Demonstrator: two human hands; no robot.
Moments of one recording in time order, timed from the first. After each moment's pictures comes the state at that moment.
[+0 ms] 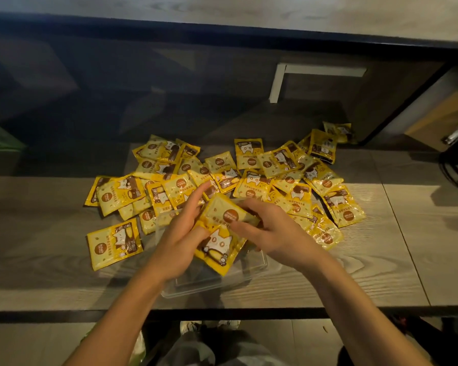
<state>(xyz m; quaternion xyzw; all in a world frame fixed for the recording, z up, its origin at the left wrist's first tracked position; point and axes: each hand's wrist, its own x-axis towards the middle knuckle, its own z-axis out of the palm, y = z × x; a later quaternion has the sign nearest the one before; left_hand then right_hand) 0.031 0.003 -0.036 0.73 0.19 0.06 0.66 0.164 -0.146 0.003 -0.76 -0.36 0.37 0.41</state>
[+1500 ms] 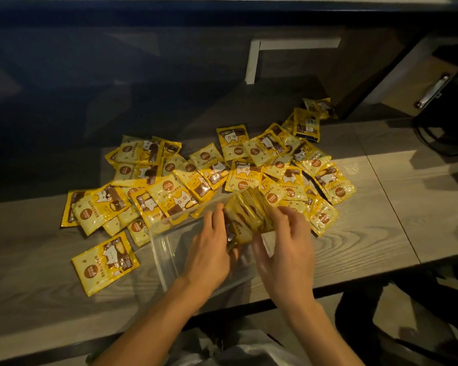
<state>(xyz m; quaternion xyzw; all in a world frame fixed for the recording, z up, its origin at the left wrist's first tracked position) 0.058 -0.029 -0.100 0.92 0.20 -0.02 0.32 0.100 -0.162 -0.048 -0.95 -0.21 -0.06 0.24</state>
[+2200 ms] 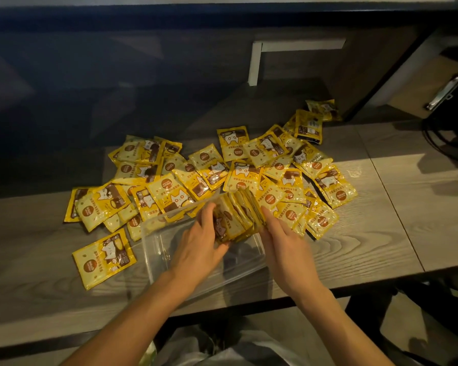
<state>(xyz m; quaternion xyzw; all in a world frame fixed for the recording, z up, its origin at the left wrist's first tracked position) 0.060 -0.015 -0.101 0.93 0.21 -0.03 0.30 0.129 -0.189 -0.069 -0.92 -0.29 0.06 0.24</state>
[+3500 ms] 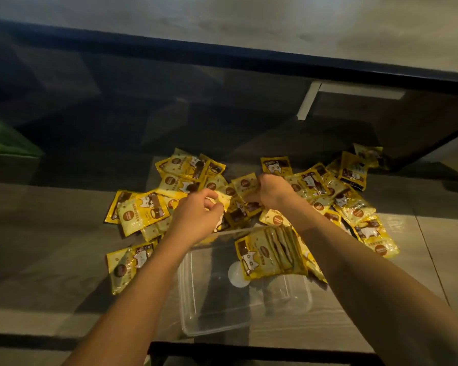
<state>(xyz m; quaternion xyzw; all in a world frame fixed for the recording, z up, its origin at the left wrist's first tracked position) 0.097 0.088 -0.050 0.80 0.39 0.00 0.45 0.271 -0.005 -0.066 -0.91 -0.27 0.31 0.07</state>
